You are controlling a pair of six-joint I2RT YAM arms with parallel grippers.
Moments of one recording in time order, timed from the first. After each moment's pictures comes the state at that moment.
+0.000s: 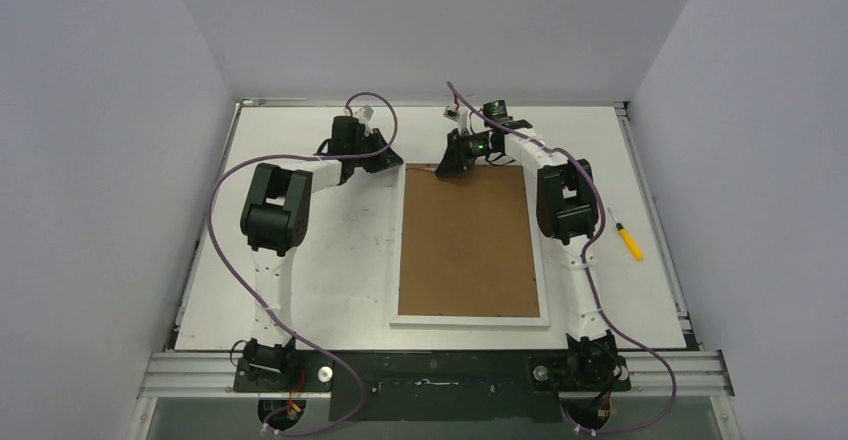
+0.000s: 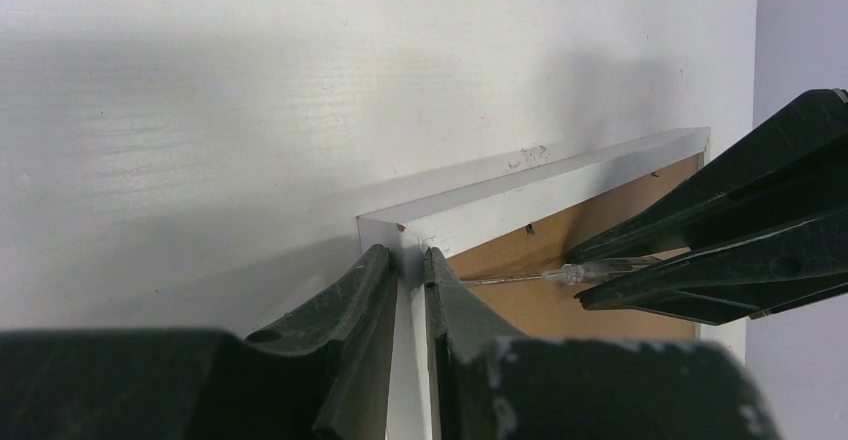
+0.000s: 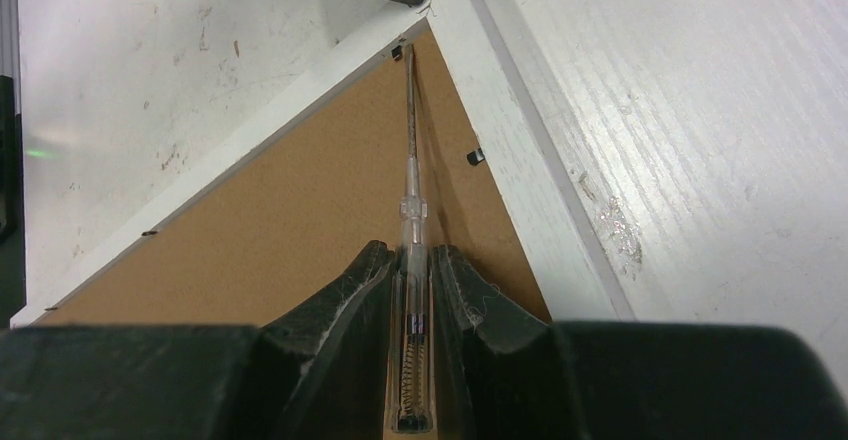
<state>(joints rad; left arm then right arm) -0.25 2.25 1.49 0.18 0.43 -0.65 0.28 2.50 2.05 -0.52 -1.00 -0.27</state>
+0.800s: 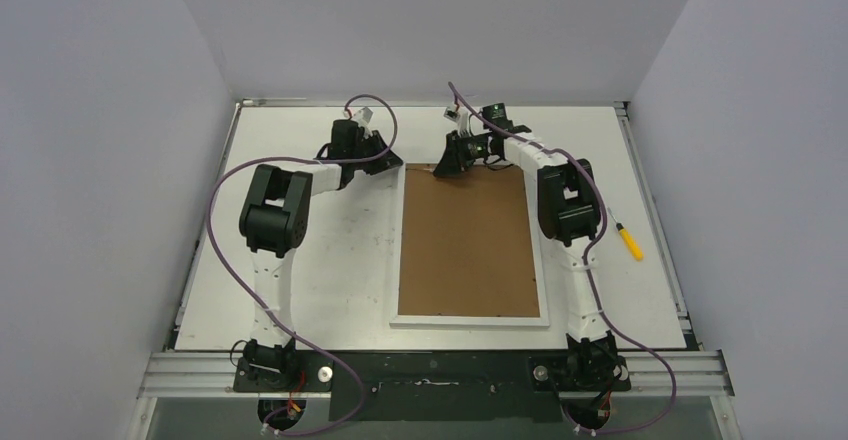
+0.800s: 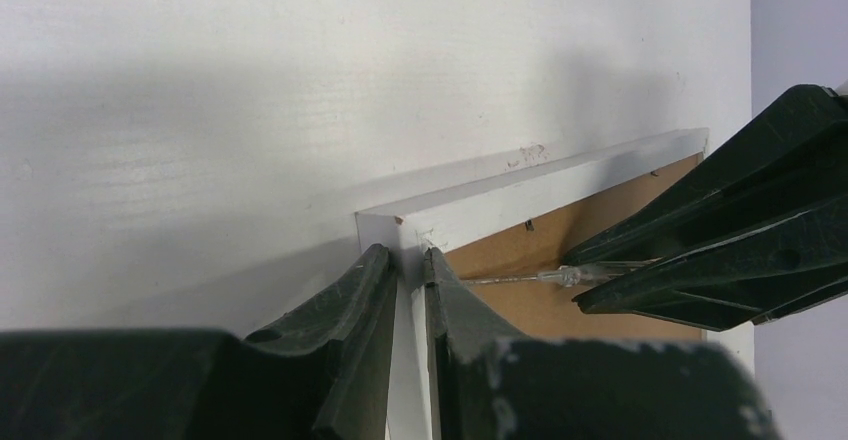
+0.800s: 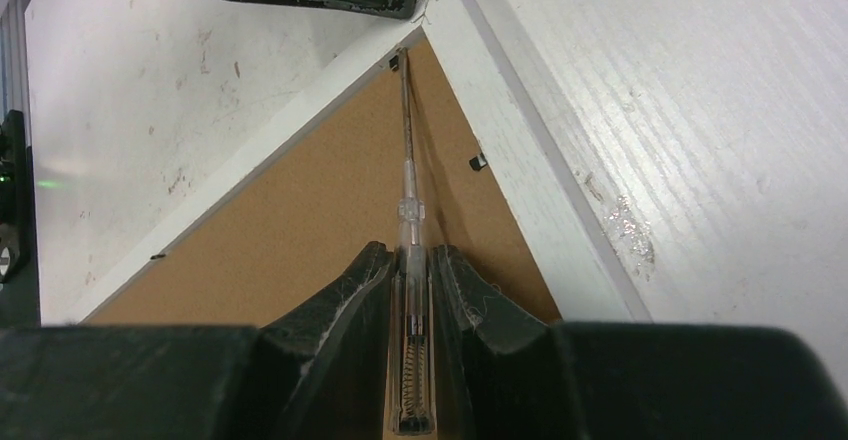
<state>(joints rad) -0.26 2.25 1.45 0.23 0.43 -0.65 0.30 2.48 2.00 -0.45 -0.98 -0.18</state>
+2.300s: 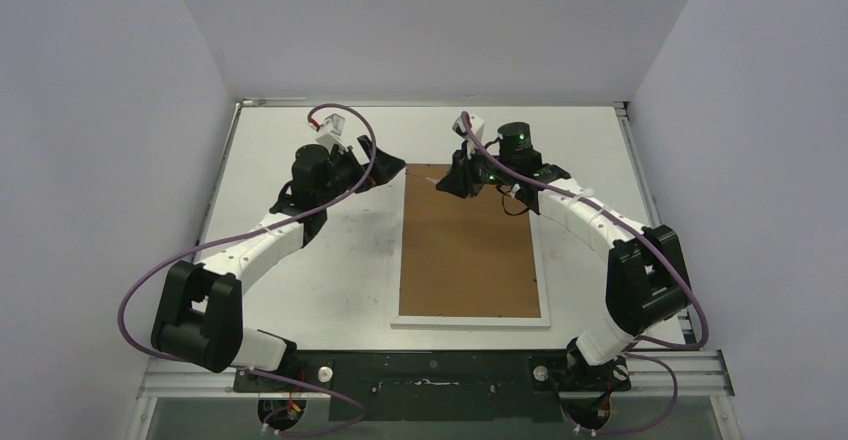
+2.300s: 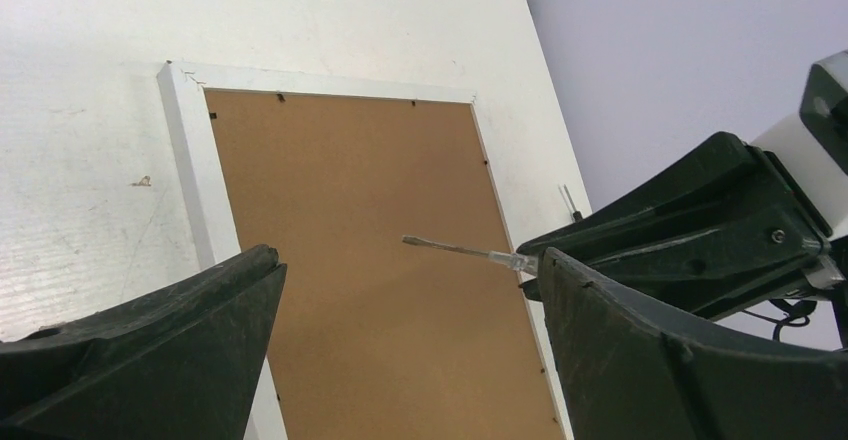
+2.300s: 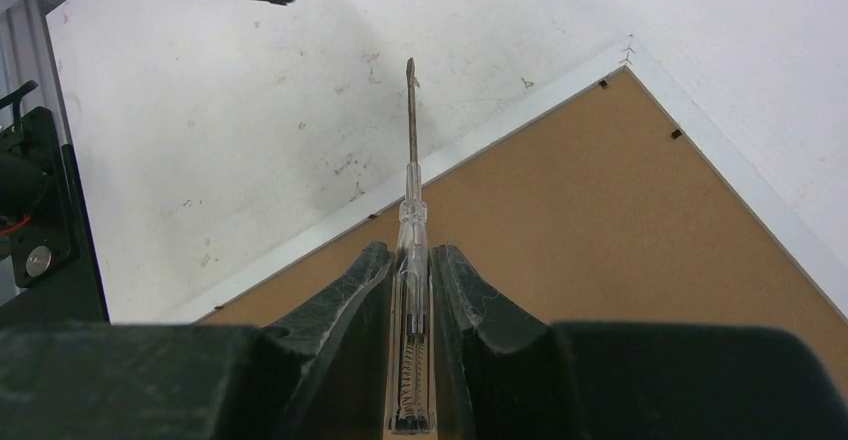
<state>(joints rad) -0.35 1.40 0.84 0.32 0.29 -0.76 0.44 1.61 1.15 -0.06 -0.70 -0.06</state>
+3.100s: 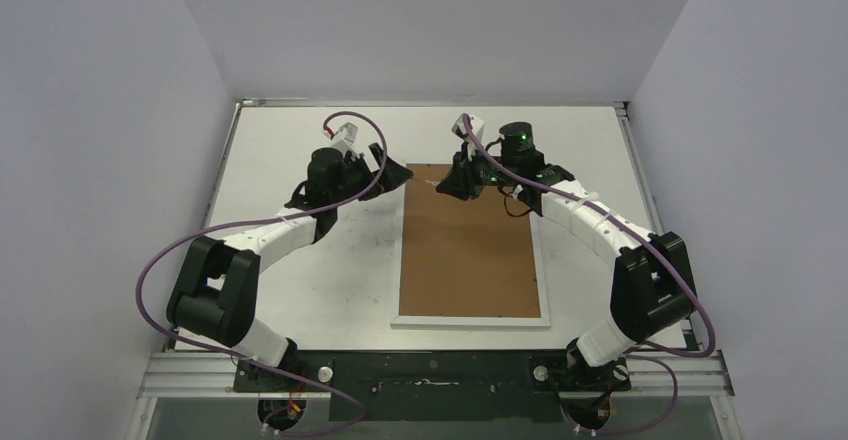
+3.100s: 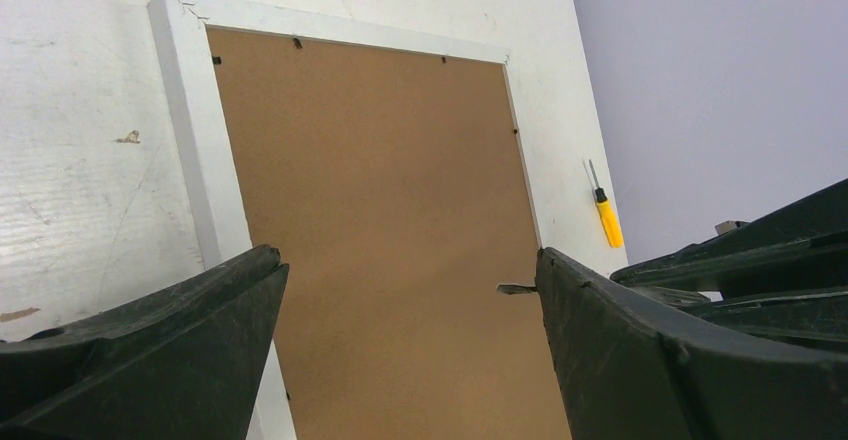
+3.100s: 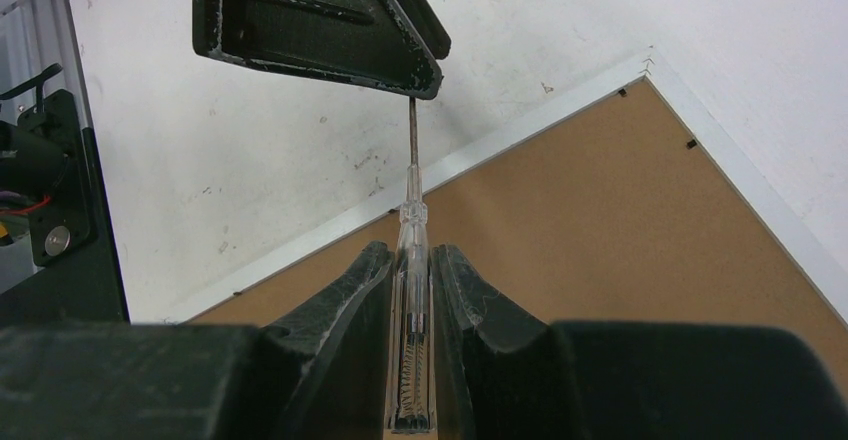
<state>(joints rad) -0.37 1.53 0.84 0.36 0.31 -0.78 0.45 1.56 1.14 -0.09 -0.72 -0.09</state>
